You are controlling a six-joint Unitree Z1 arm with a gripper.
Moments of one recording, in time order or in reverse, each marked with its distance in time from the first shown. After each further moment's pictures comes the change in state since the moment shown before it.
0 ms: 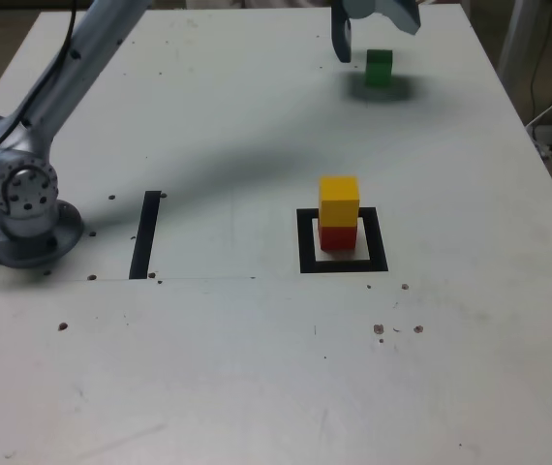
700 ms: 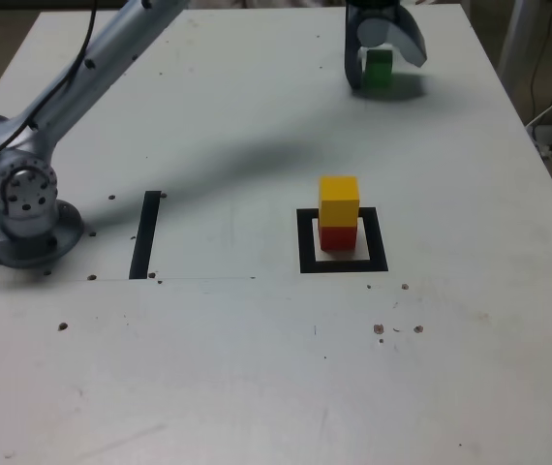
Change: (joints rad) arm -0.025 0.124 -0.099 0.018 0.004 -0.039
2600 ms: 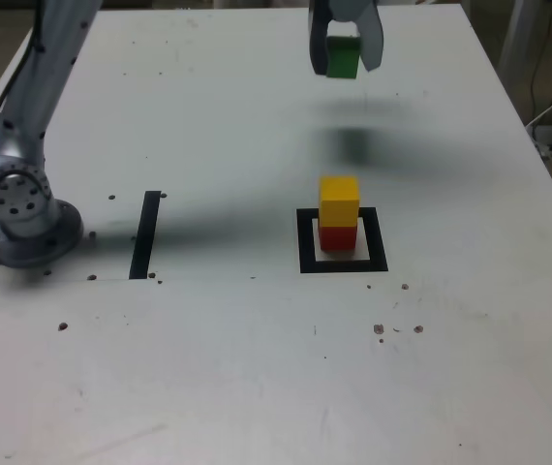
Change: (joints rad) arm -0.212 -0.465 0.531 0.058 -0.005 -0.273
